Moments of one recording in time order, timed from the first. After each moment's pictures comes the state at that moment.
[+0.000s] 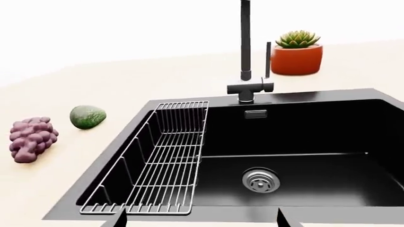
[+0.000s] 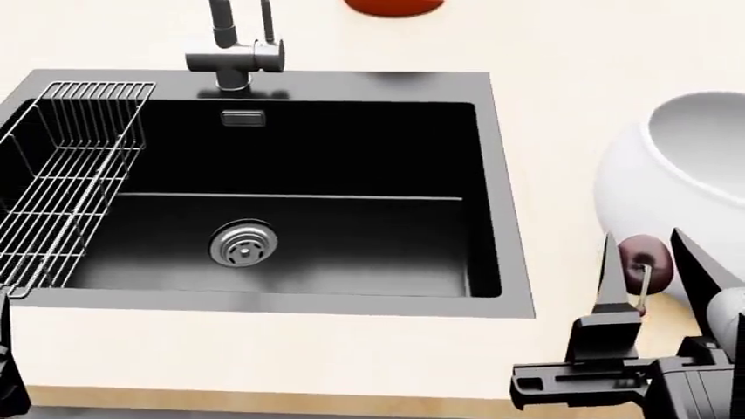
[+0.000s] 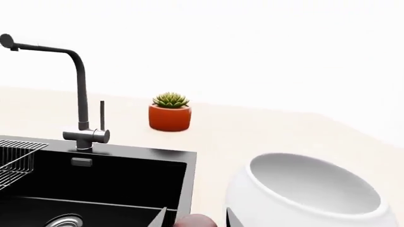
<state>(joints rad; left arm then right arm) -0.18 -0.51 -0.21 0.73 -0.65 -0.98 -0.31 0.33 0.57 0.33 -0.90 0.95 1.09 0.39</state>
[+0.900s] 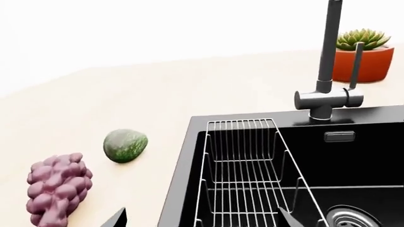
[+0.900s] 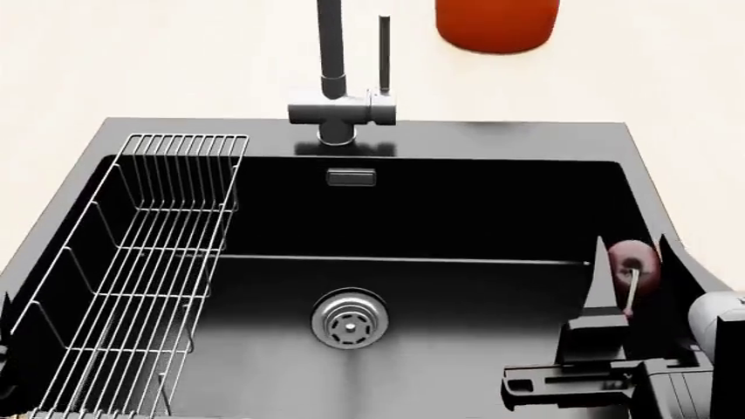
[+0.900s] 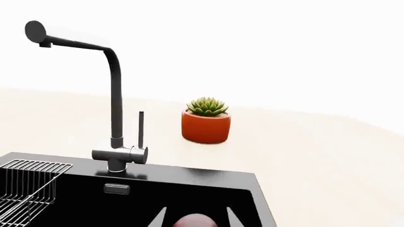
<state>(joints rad) -0.18 -0.52 -0.21 0.73 -0.66 -0.97 -0.31 0.30 0.58 0.26 -0.88 0.89 1.02 0.39</state>
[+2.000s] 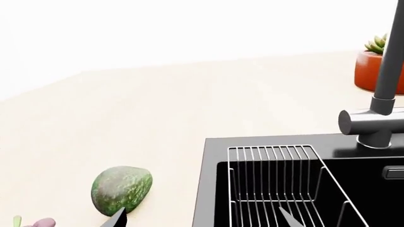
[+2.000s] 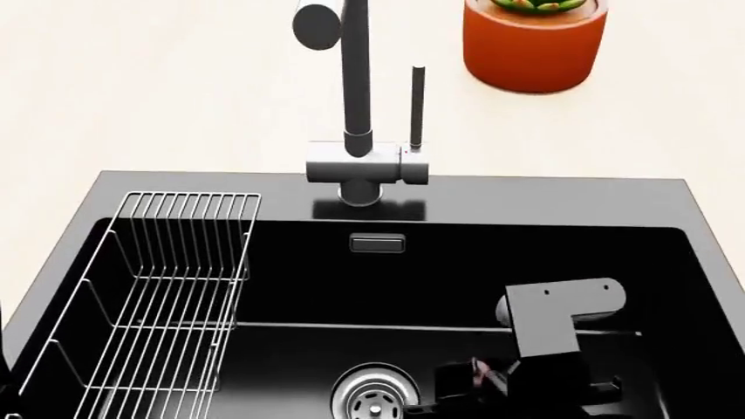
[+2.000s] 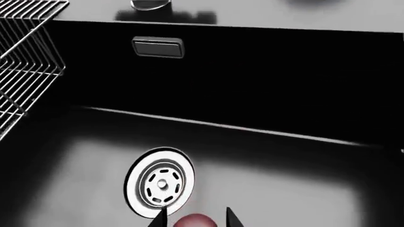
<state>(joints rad) -0.17 -0.54 -0.22 0.74 -0.69 -0.96 -0.33 0.60 0.43 -0.23 -0.06 0.82 1.09 0.20</state>
